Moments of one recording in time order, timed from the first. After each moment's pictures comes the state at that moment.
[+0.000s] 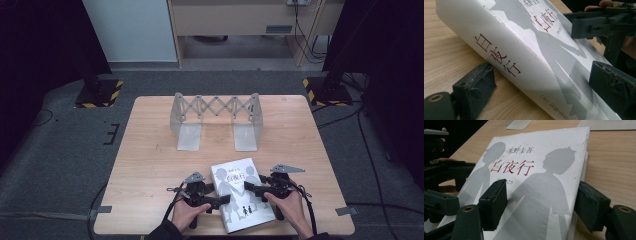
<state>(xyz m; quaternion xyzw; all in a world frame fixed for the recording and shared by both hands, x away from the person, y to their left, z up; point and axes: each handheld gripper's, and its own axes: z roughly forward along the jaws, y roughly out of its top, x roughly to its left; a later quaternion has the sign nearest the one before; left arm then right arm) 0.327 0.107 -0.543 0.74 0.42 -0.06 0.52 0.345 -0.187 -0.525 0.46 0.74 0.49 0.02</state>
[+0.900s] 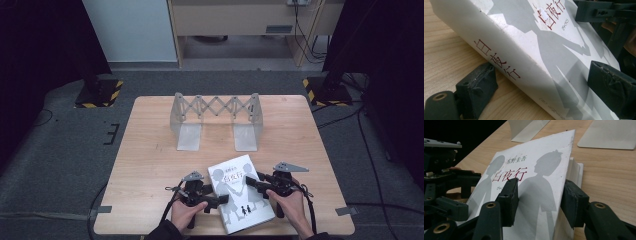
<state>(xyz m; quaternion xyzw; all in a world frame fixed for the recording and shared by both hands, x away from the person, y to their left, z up) 0.328 0.111 -0.539 0.75 0.43 -0.07 0.50 0.345 -0.189 -0.515 0.45 0.72 0.52 0.03</state>
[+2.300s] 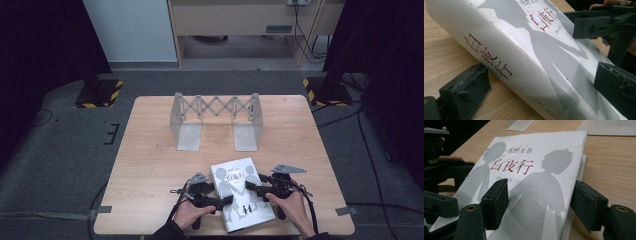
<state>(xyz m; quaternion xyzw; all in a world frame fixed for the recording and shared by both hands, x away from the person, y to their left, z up) 0.323 0.096 -0.543 0.74 0.43 -0.04 0.51 0.345 -0.191 -0.526 0.45 0.74 0.50 0.02</state>
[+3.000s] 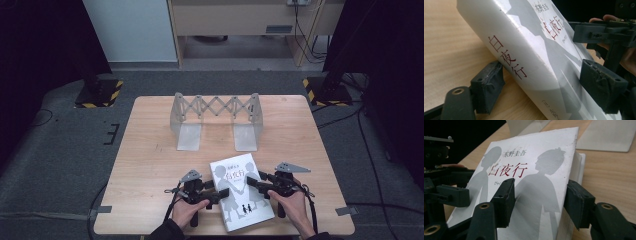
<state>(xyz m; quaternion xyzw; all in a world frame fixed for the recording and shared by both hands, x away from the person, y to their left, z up) 0.325 0.111 -0.529 0.71 0.44 -0.03 0.55 0.344 -0.195 -0.514 0.44 0.72 0.53 0.04</state>
